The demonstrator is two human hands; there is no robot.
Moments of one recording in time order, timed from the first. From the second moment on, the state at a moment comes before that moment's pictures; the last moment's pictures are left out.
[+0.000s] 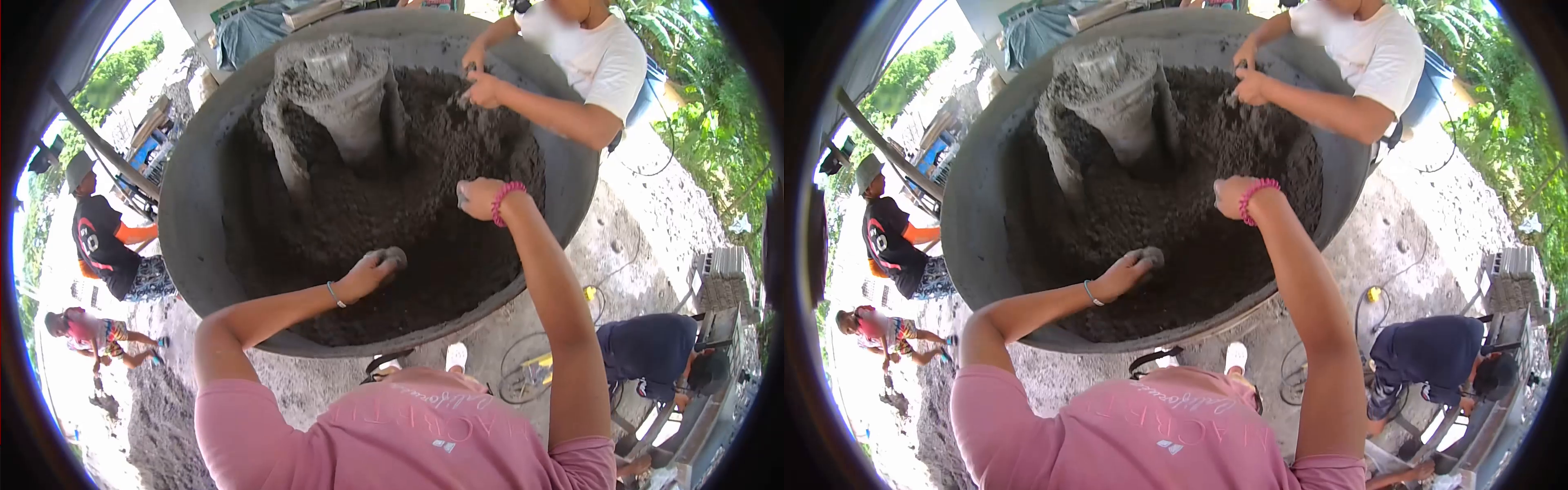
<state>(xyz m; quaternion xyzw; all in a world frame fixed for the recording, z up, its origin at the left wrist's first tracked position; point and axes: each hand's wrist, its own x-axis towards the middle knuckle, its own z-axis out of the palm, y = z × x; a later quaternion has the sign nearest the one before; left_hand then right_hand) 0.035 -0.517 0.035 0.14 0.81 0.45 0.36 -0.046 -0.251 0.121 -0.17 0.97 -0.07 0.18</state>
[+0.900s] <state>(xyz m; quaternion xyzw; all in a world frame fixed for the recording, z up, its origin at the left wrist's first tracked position) 0.059 -0.572 0.108 0.41 0.84 0.31 0.19 0.056 -0.285 0.130 -0.49 0.81 -0.18 0.25</state>
